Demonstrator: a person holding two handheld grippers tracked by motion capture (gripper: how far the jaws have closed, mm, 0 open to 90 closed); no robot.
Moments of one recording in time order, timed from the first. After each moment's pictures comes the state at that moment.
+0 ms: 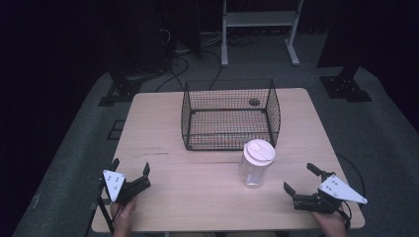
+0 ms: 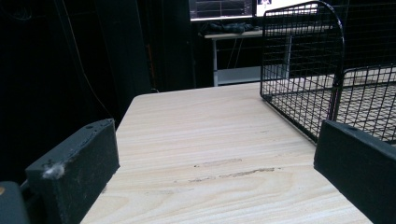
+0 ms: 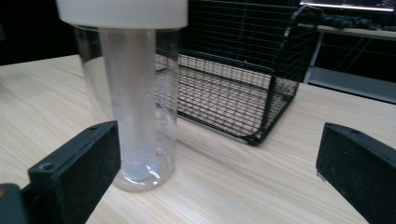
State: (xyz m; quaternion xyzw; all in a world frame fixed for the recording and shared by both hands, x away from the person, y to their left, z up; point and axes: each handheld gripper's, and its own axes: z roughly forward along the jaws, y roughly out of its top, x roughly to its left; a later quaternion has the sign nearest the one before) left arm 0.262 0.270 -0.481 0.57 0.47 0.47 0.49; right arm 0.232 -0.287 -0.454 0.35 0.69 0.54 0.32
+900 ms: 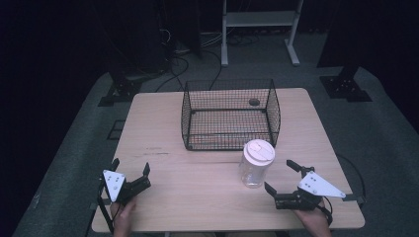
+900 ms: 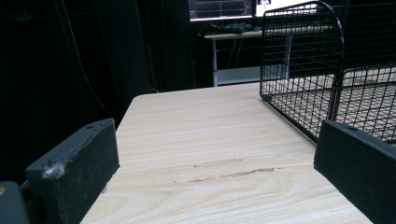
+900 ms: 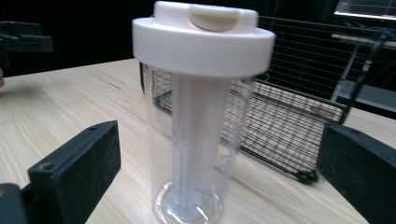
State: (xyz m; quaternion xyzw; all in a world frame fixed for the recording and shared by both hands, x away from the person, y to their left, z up) left arm 0.262 0.271 -0.481 0.57 0.47 0.47 0.49; right arm 0.239 -0.236 -0.439 0.30 0.71 0.56 0.30
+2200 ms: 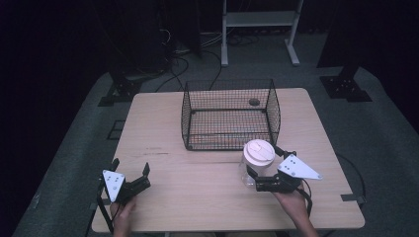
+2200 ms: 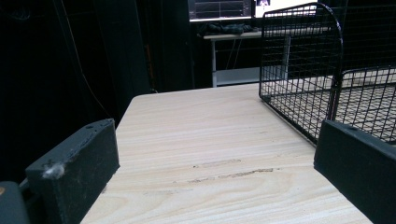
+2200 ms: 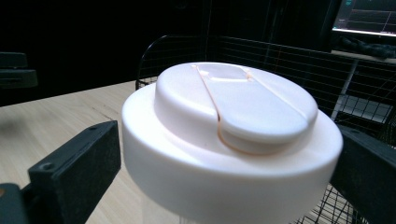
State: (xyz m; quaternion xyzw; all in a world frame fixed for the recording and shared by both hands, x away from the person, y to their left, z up) left arm 0.262 0.271 -0.481 0.57 0.47 0.47 0.50; right arm 0.274 -0.192 -0.422 0.30 0.69 0.58 0.31
